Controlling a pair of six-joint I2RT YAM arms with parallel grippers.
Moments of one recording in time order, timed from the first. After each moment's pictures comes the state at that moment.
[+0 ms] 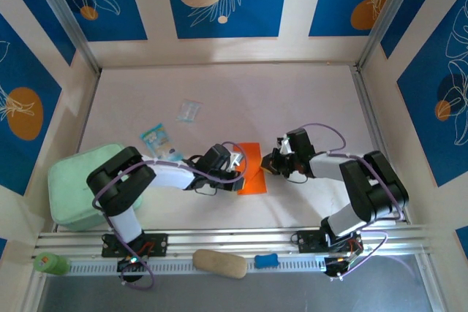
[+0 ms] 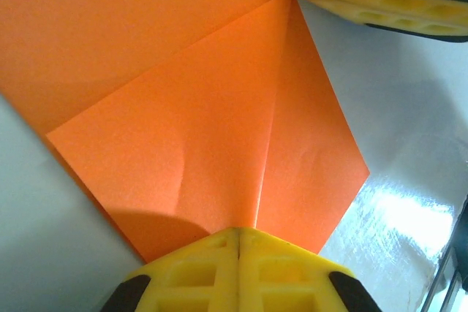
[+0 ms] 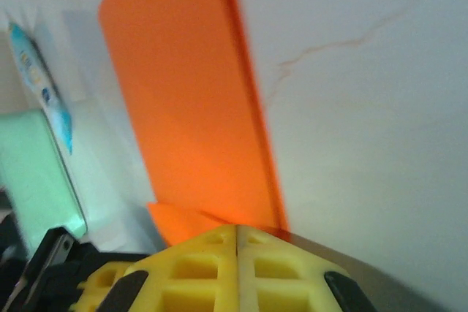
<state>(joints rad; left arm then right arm) -0.88 1.73 0.71 0.14 0.39 -0.64 0.37 1.50 0.51 0.07 -0.60 0.84</state>
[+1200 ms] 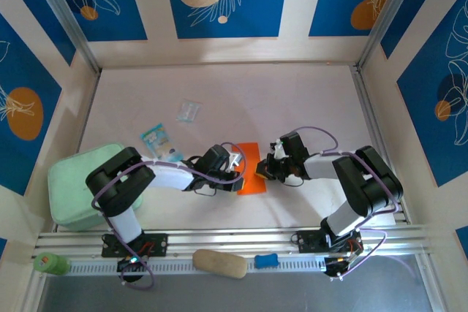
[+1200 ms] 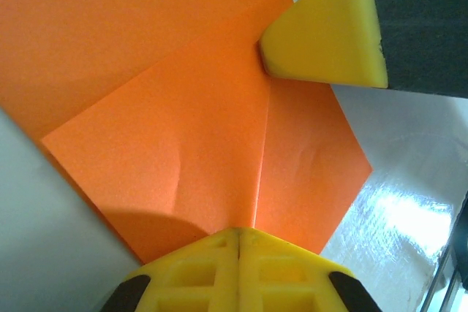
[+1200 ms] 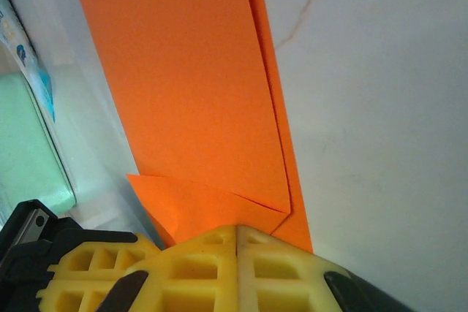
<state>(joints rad) -0.88 1.72 0.70 0.16 0.39 -0.64 0.42 1.58 0.50 0.09 -0.63 0.85</state>
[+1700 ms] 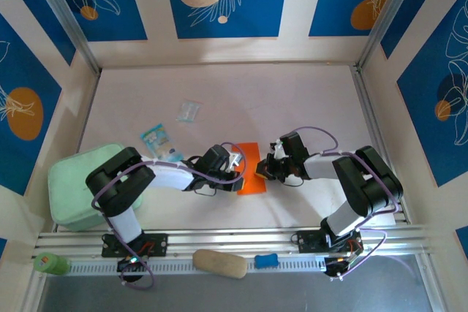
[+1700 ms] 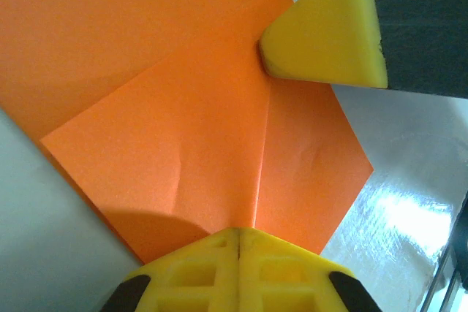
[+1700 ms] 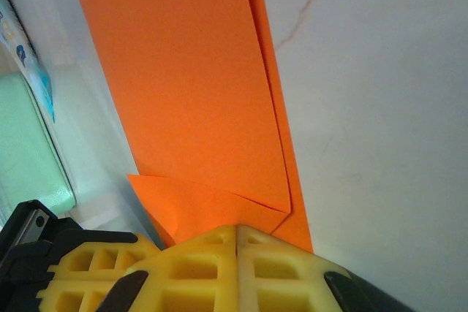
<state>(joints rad) -0.88 1.72 0.70 0.16 0.39 -0.64 0.42 1.57 0.50 0.09 -0.63 0.85</state>
